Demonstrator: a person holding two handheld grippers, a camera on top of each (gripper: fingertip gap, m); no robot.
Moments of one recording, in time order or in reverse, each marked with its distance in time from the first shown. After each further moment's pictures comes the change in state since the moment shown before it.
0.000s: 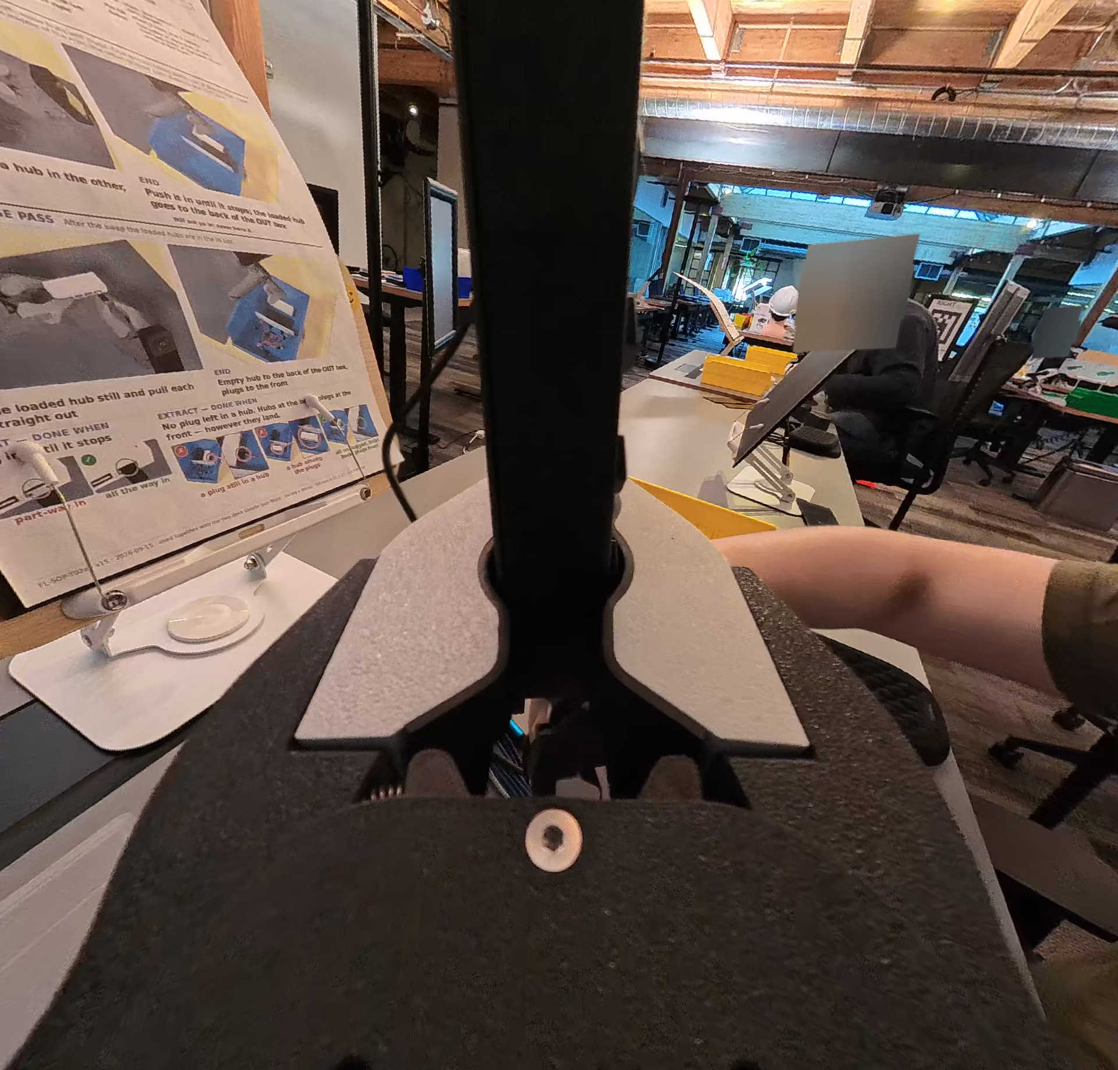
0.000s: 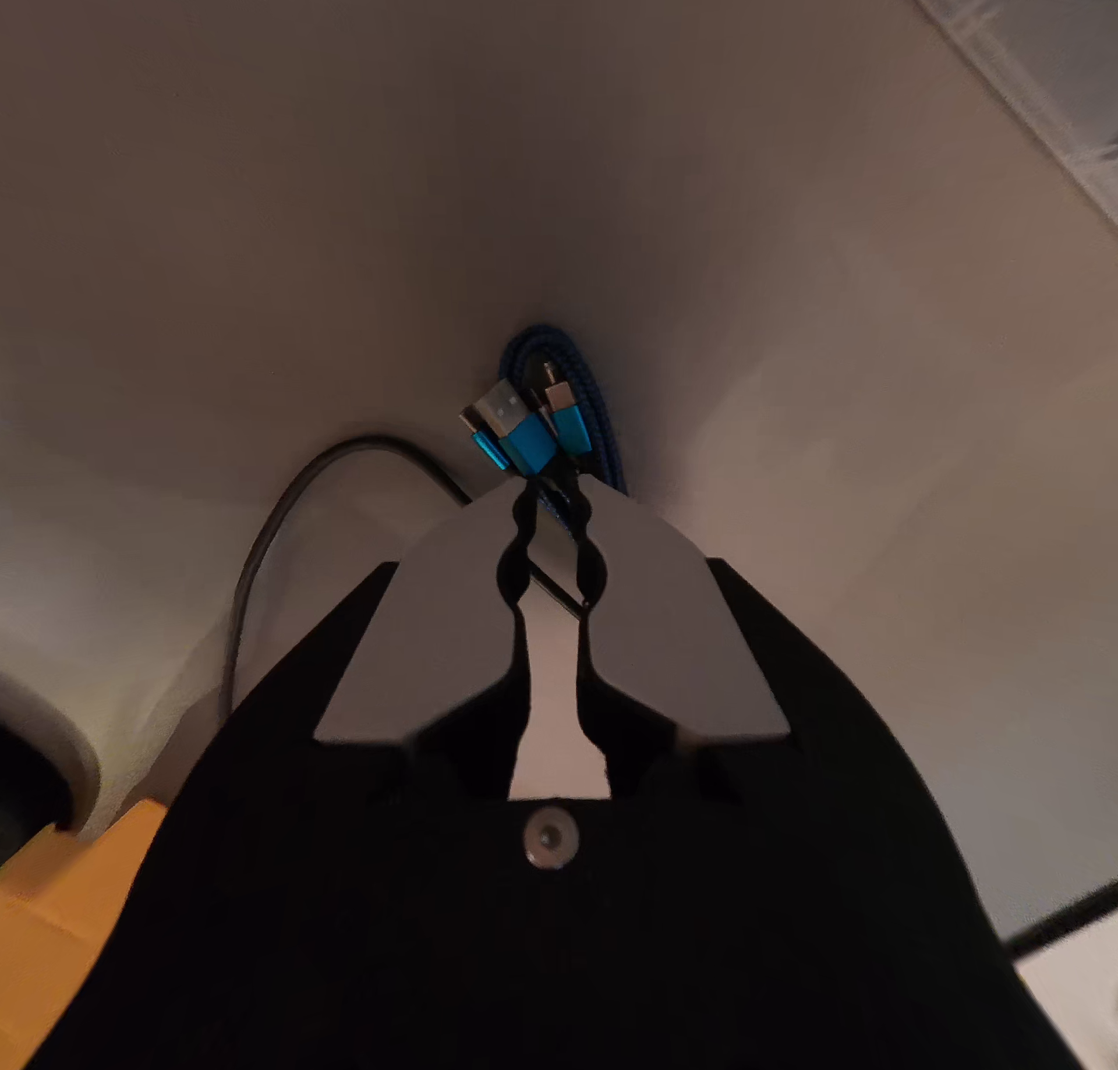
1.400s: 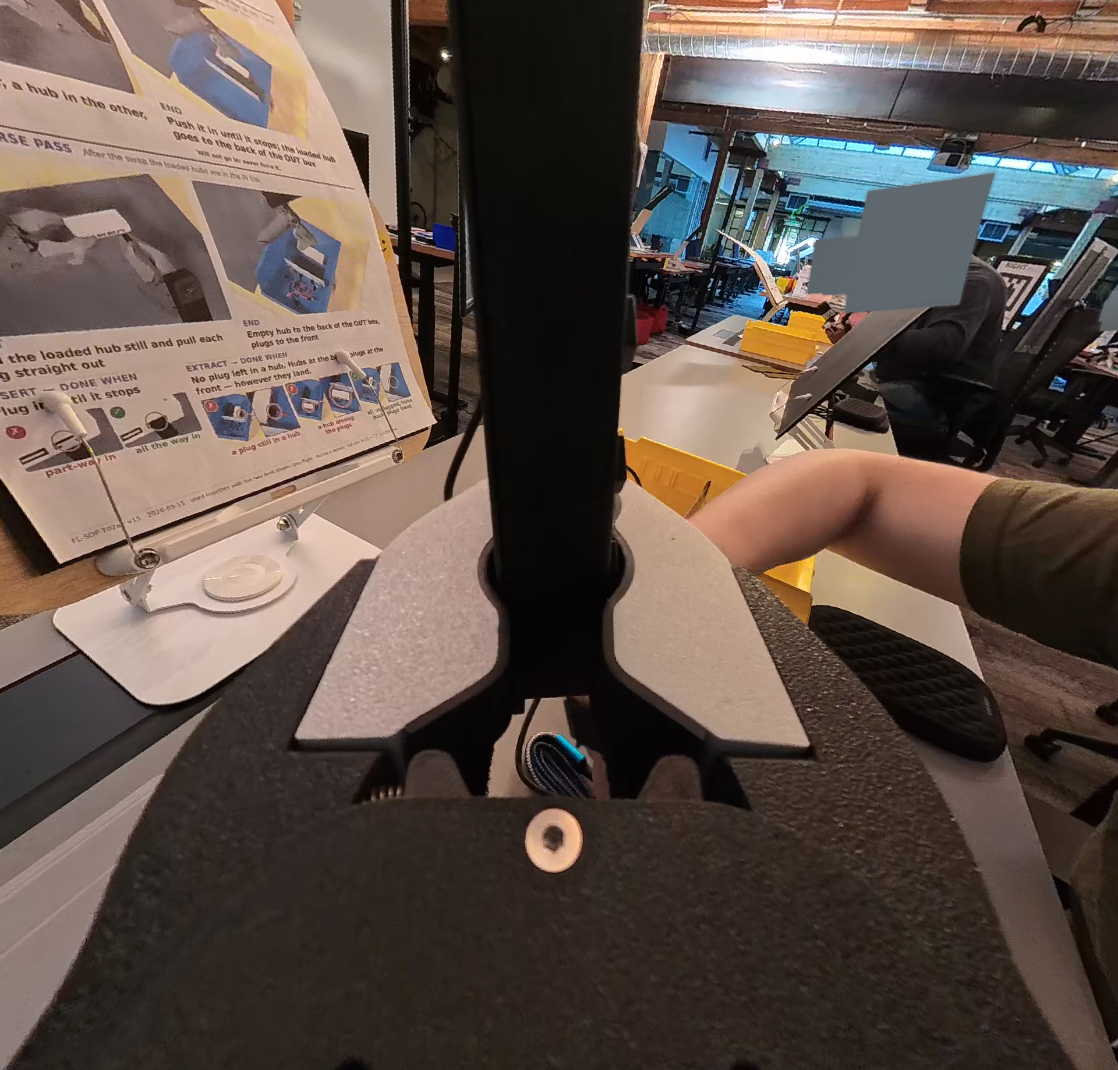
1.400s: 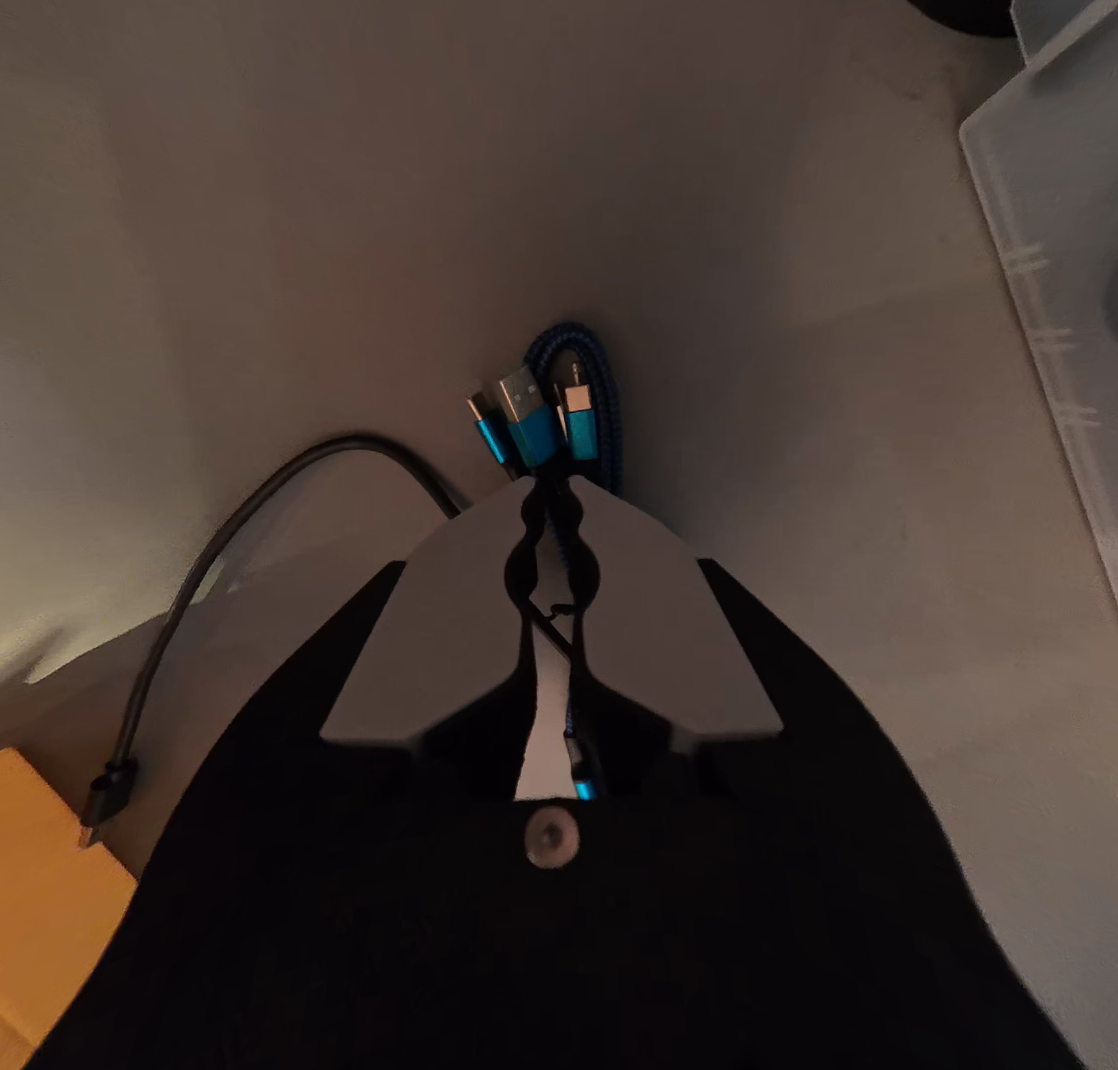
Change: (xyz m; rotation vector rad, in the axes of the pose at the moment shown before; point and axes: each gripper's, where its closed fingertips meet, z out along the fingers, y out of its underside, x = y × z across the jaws) left arm -0.021 0.021 0.012 -0.065 -0.058 0.003; right arm -0.032 -0.031 0.014 0.071 -0.114 -0.388
